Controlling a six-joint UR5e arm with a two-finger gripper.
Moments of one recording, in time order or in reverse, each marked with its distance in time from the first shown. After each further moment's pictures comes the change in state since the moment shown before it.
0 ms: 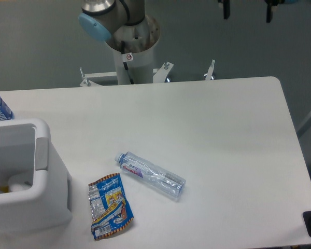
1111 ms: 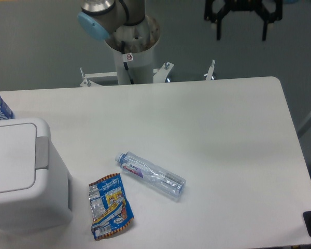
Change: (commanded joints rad) arm -0.158 -0.075 -0.006 0.193 -0.164 -0.639
